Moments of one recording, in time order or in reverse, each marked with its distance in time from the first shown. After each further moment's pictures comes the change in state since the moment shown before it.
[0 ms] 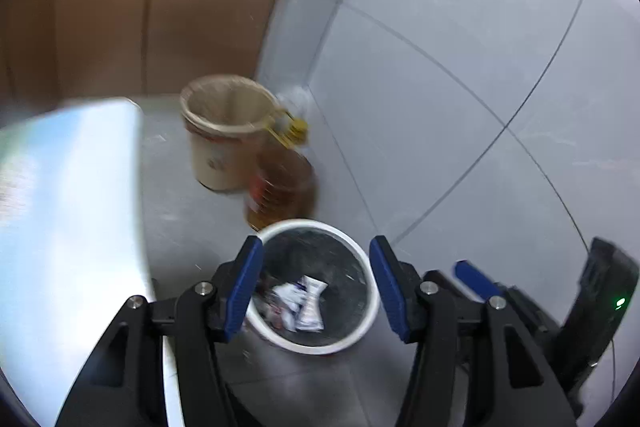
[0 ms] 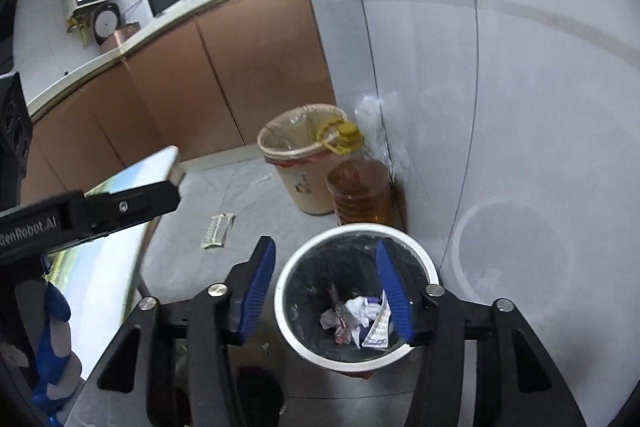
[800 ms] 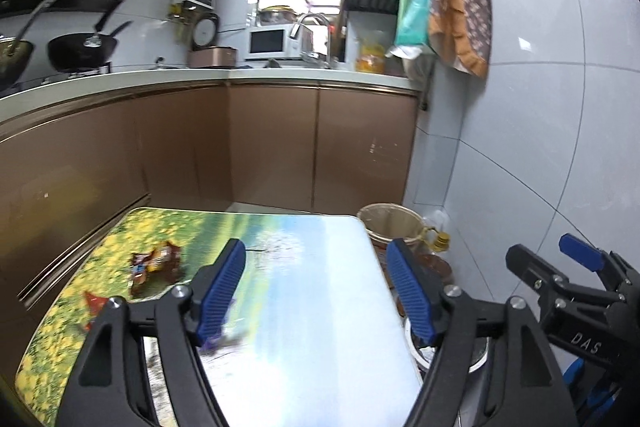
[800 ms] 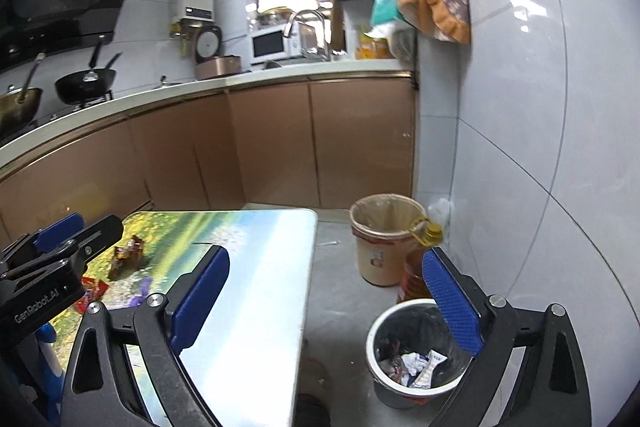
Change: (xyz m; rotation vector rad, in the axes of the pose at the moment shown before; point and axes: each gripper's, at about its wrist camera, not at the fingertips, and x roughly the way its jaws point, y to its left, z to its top) left arm -0.264 0.050 -0.083 -0.031 -0.465 0.492; right arm -0.157 0.164 -0.001 -0.248 -0.257 0.150
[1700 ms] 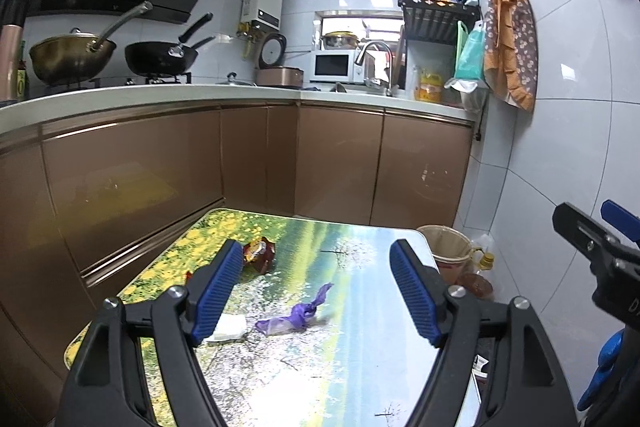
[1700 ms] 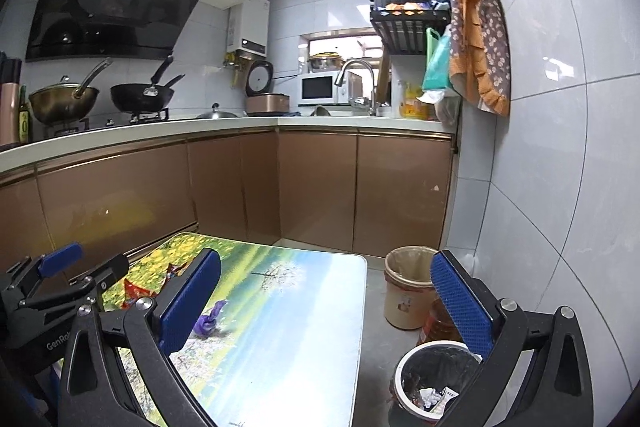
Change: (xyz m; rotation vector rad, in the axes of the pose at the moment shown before) left arm -0.088 0.058 -0.019 -0.065 -0.088 0.190; right arm -0.077 0.070 0.012 -0.120 -0.156 0.105
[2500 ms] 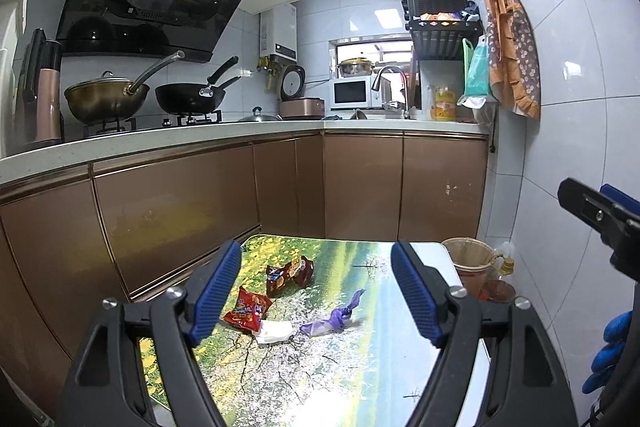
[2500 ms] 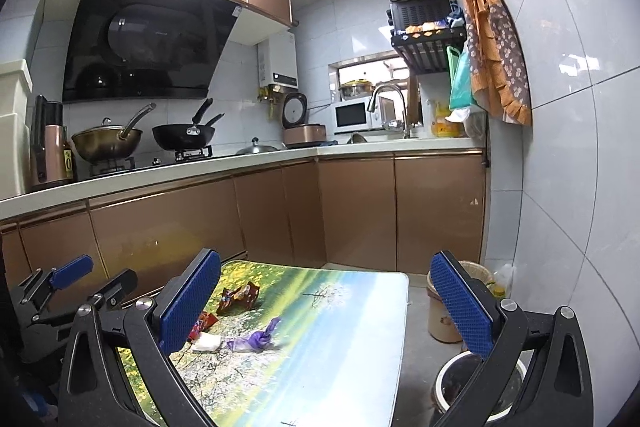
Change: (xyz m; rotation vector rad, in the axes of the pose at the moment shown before) left arm -0.068 0.001 0.003 0.060 -0.091 0.101; right arm -0.045 -0.004 0.006 0.076 -0.091 0.159
